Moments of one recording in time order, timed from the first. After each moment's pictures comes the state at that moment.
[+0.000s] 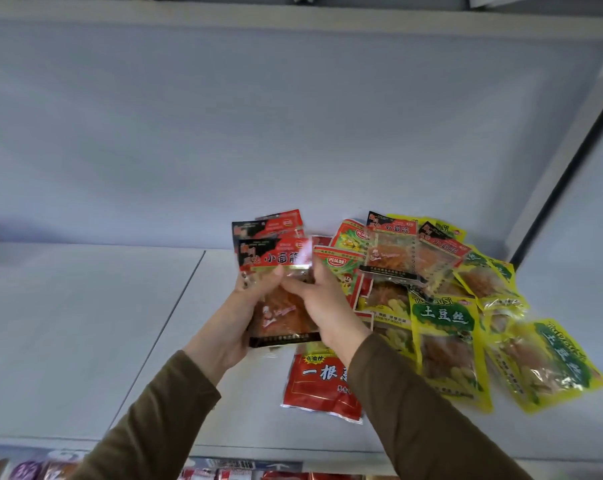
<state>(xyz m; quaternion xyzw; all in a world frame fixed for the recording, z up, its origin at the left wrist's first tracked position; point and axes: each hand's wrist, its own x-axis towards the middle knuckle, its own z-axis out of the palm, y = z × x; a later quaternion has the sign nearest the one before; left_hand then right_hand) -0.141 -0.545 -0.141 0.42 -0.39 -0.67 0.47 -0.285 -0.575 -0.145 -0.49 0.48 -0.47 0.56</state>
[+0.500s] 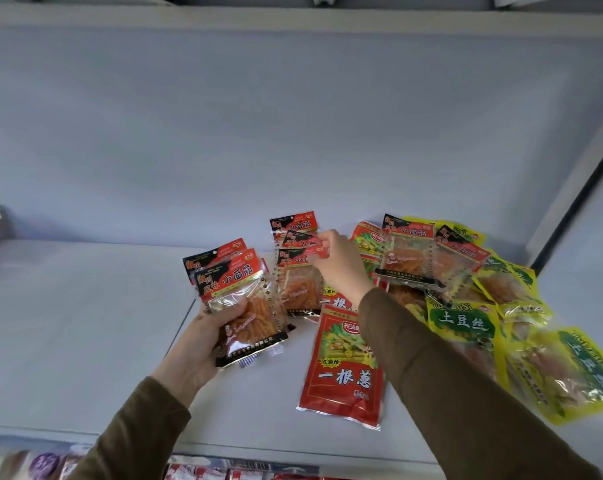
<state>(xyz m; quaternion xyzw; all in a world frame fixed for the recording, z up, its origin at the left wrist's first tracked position) -0.072 -0.544 -0.186 0.44 -0.25 -0.67 0.55 -0.297 -0.647 -0.134 -0.70 0.61 -0.31 0.19</state>
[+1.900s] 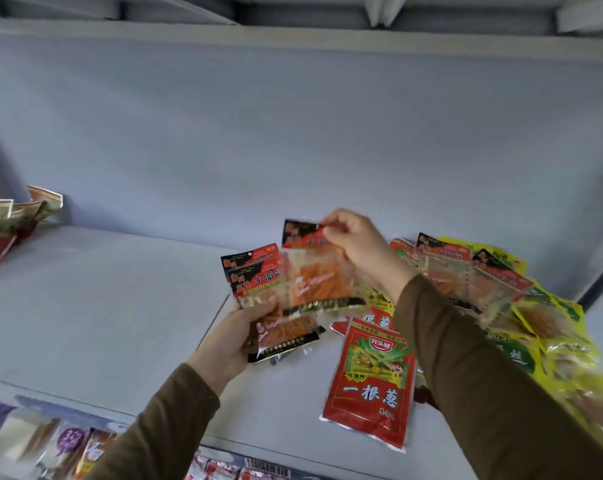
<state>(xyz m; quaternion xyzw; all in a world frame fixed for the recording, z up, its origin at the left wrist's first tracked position) -0.076 -0.540 -0.172 0.45 -0.22 -0.68 0.54 -0.275 -0.645 -0.072 -0.70 0.44 -0.40 0.39</state>
